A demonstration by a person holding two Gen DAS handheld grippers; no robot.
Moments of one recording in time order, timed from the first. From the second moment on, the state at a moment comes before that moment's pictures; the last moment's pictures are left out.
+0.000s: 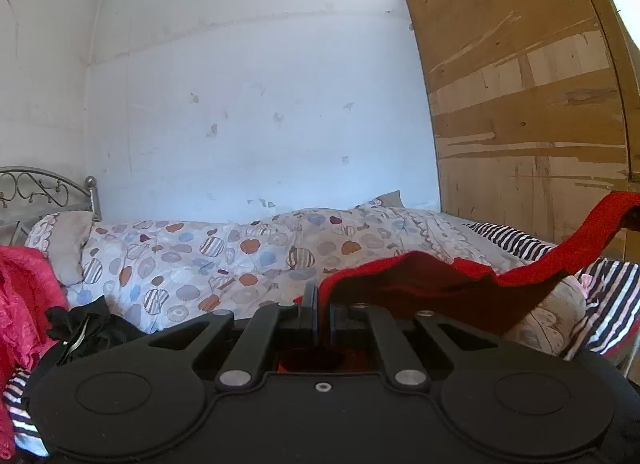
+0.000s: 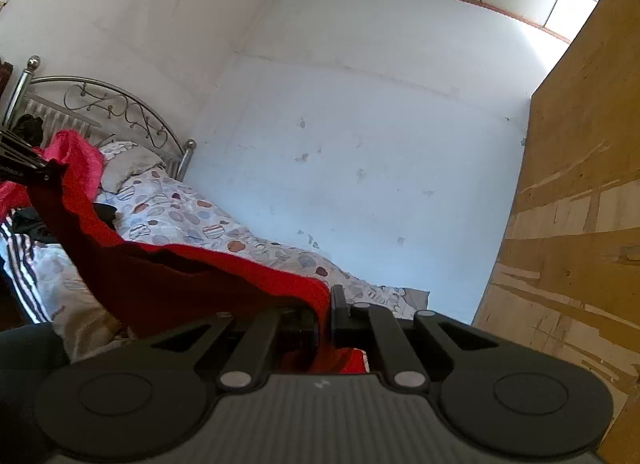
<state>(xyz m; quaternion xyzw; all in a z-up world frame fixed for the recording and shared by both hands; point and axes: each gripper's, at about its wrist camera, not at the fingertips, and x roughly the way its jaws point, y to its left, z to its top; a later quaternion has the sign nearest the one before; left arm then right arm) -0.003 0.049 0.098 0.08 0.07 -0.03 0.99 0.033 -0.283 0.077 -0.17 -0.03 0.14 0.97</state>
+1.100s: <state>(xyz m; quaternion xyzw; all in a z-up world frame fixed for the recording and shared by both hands) 0.427 0.102 0.023 0.01 0.28 -0.03 0.96 0.459 -0.239 0.010 -0.15 0.20 0.15 0.96</state>
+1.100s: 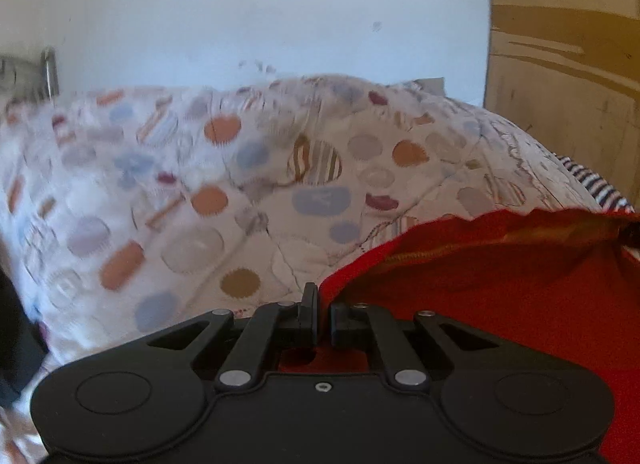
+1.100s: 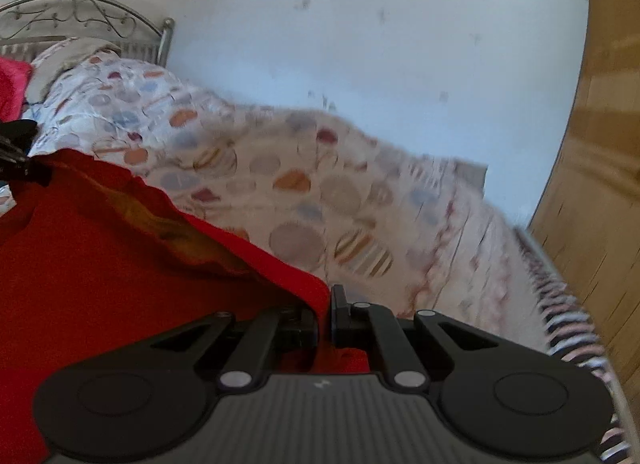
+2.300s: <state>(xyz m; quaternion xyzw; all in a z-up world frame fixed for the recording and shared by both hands) 0.369 0.120 -0.013 0.01 0.28 -0.02 0.96 0.420 -0.275 -0.006 -0.07 0.21 0.14 0.96</state>
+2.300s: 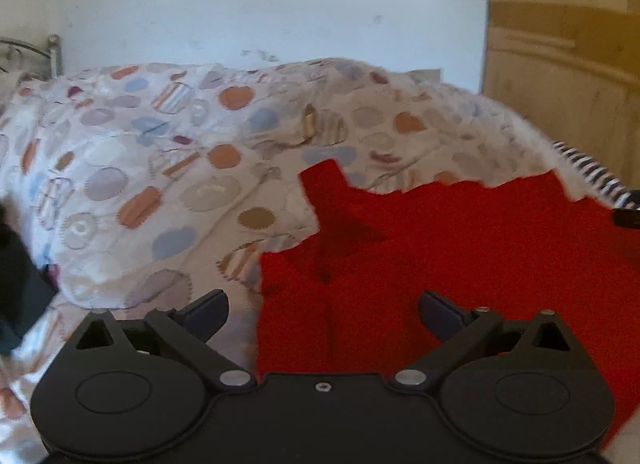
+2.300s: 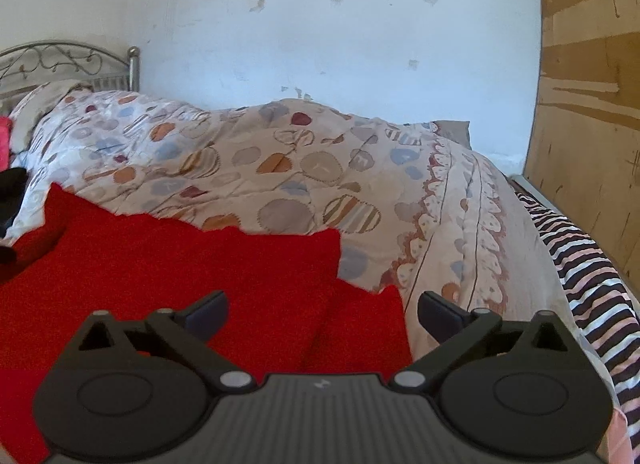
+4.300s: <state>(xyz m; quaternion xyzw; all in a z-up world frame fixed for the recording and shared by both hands) 0.261 0.145 -0.042 -0.17 0.34 0.08 0.92 0.370 -0.273 -0.036 -0.10 0.23 0.12 0.96</state>
